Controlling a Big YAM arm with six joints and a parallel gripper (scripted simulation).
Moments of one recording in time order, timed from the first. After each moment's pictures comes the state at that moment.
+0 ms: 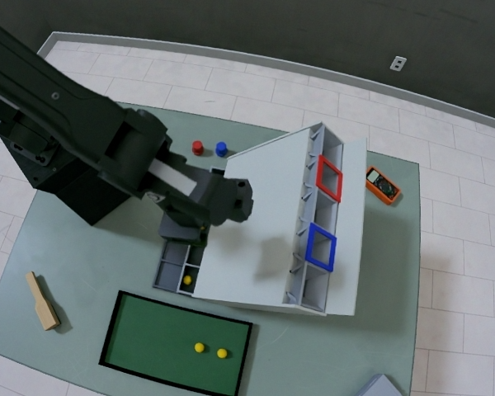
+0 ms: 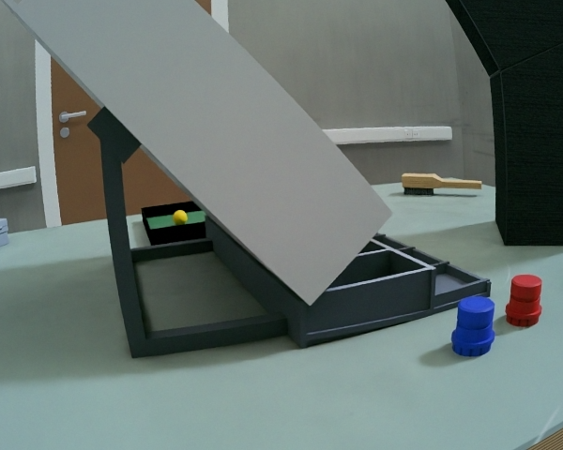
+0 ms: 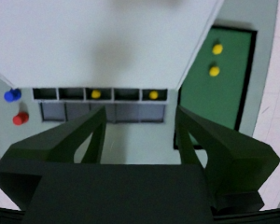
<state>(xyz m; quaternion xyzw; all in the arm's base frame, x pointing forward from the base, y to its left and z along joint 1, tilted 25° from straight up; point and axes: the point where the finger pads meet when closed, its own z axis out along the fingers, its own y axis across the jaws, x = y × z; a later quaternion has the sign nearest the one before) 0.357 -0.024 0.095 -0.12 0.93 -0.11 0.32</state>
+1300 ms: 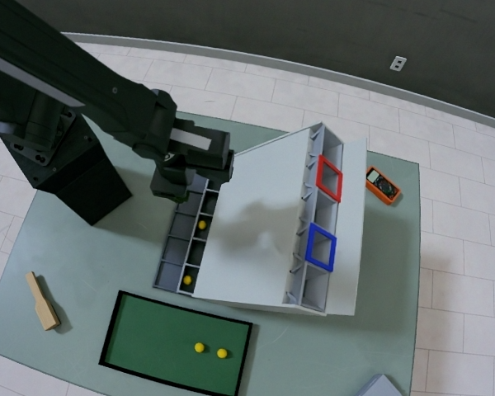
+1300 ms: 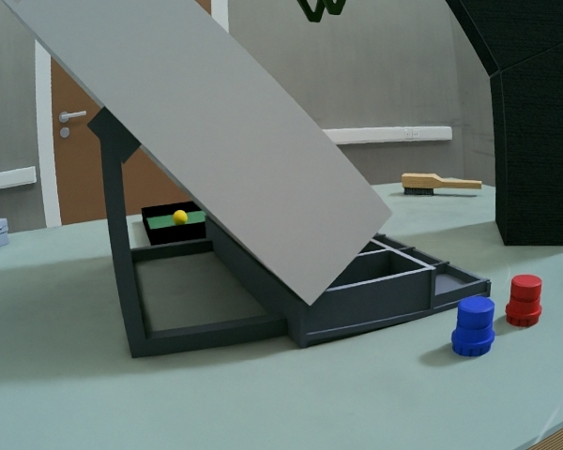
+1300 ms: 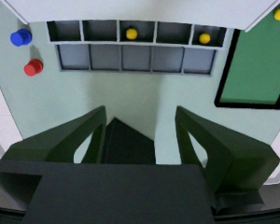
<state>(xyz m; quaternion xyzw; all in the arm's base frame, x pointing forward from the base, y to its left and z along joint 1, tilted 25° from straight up) 0.297 0.033 -0.007 -0.11 0.97 -0.11 0.19</state>
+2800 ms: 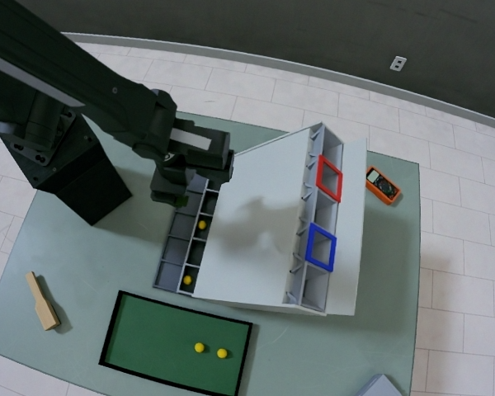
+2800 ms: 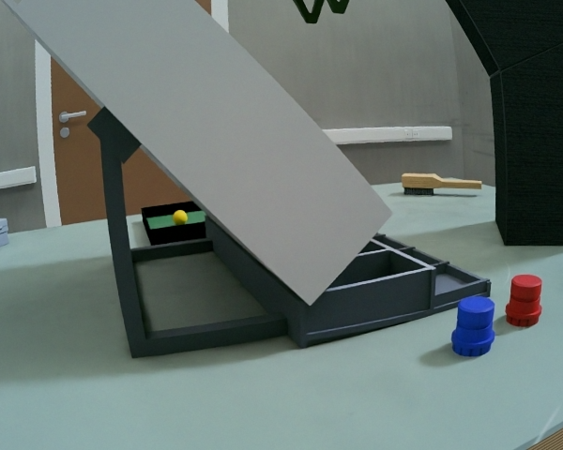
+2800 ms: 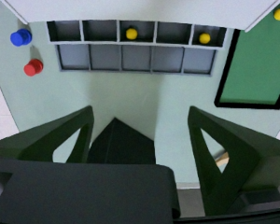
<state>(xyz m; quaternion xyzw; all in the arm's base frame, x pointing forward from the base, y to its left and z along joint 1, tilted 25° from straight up) 0.297 0.033 -0.007 -0.11 0.97 -0.11 0.19</state>
